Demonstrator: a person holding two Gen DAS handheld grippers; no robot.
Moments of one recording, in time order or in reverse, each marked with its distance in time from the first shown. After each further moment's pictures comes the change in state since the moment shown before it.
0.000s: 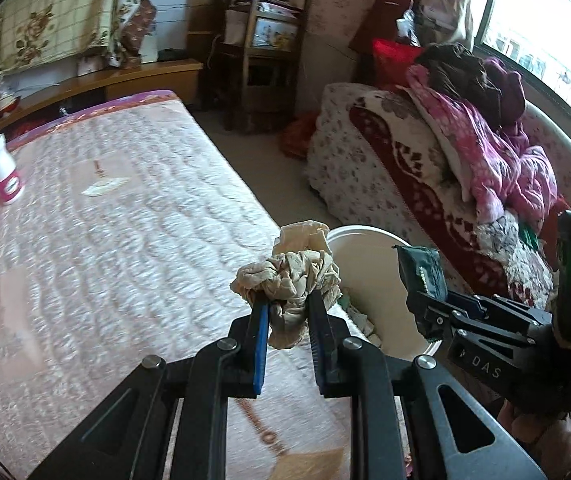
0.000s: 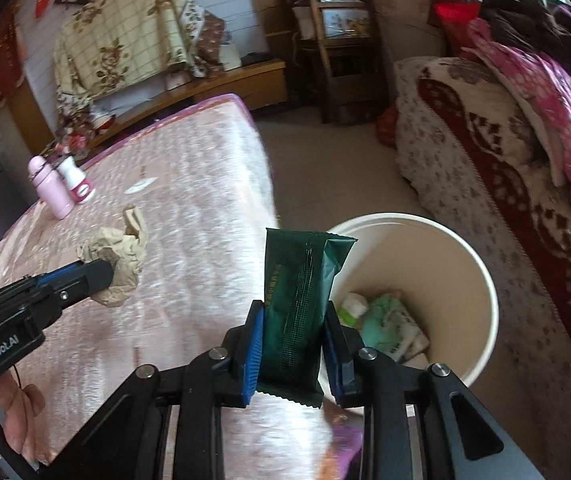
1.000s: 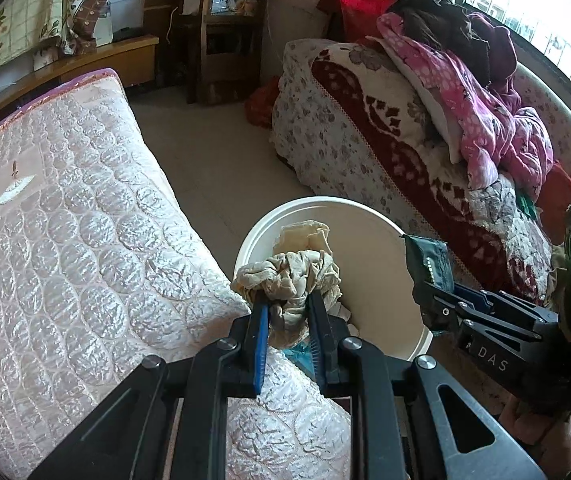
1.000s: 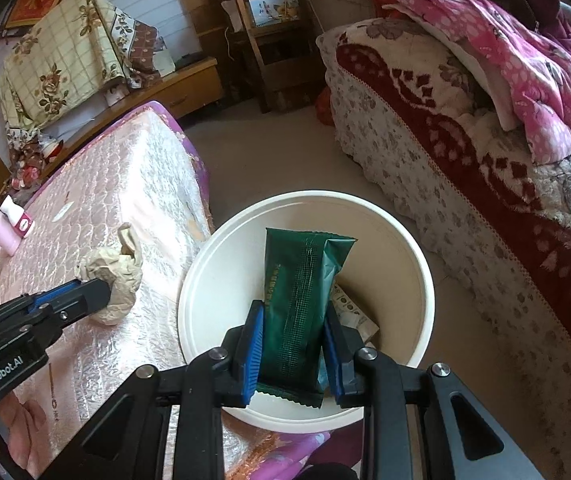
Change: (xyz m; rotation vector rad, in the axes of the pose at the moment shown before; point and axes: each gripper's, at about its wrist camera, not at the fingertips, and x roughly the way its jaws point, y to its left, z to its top) left arm 0.089 -0.054 0.009 0.065 0.118 -0.055; right arm 0.027 -0.100 -0.008 0.156 0.035 -0.092
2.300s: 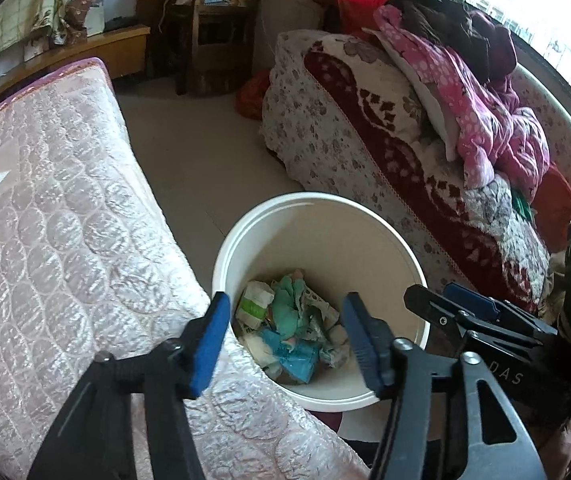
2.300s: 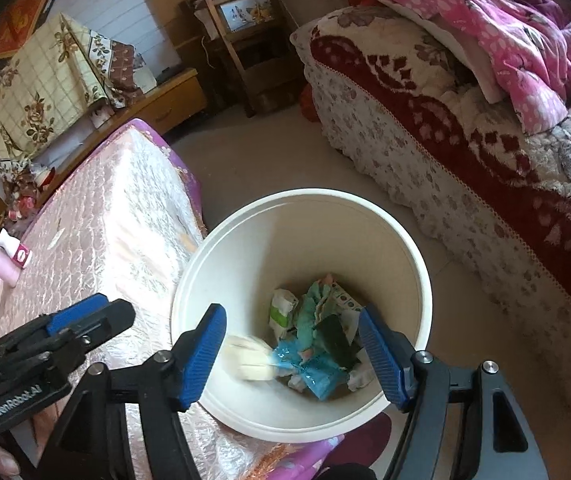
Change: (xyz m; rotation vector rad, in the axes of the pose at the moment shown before) left arm 0.024 0.011 0.010 -0.013 0.020 -0.053; right arm 0.006 -0.016 0.000 0.108 -0.013 0.012
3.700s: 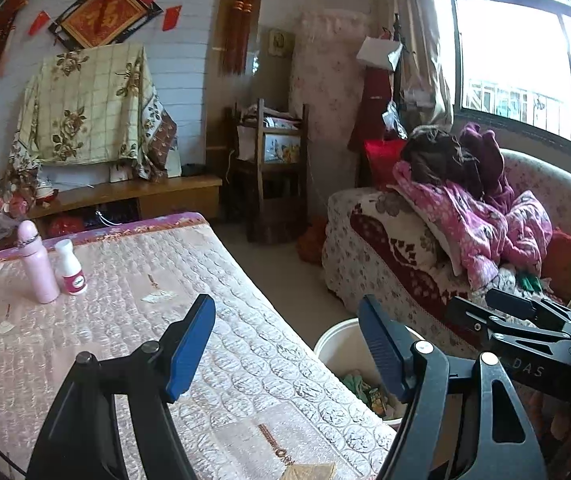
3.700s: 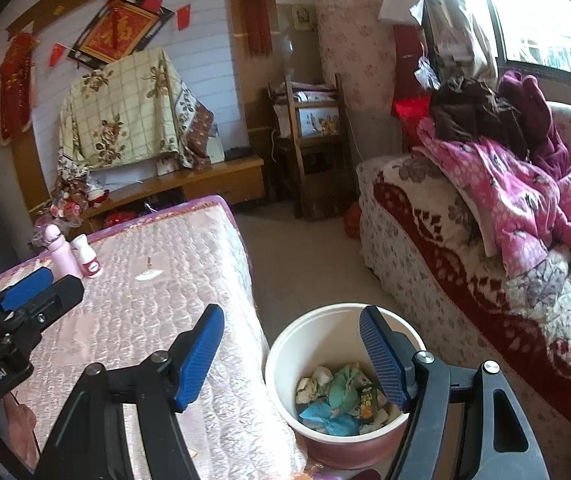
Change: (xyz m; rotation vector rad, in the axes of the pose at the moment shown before) left arm -0.236 0.012 -0.056 0.044 -0.554 0.229; right arm -0.173 0.111 -0.026 -0.250 -0.385 0.036
